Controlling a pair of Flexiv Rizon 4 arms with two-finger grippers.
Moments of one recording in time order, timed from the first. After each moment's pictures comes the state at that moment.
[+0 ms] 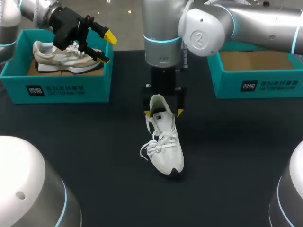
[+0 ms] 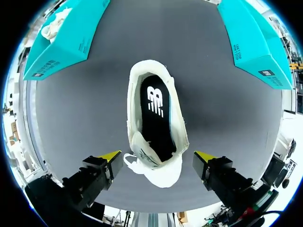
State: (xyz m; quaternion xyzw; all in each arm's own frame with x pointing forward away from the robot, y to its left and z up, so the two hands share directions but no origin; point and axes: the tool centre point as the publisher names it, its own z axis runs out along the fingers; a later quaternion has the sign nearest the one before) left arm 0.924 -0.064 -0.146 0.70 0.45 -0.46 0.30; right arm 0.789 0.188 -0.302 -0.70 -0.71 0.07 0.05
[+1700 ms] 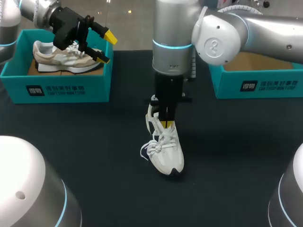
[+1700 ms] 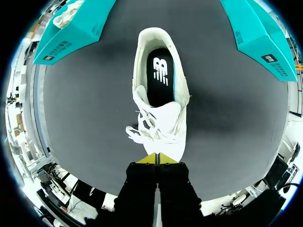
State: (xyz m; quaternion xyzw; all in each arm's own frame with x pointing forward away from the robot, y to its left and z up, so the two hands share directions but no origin) left arm 0.924 -0.064 -0.146 0.70 0.45 -0.46 0.30; right arm 0.735 0.185 -0.293 -0.68 -0.72 0.06 0.10
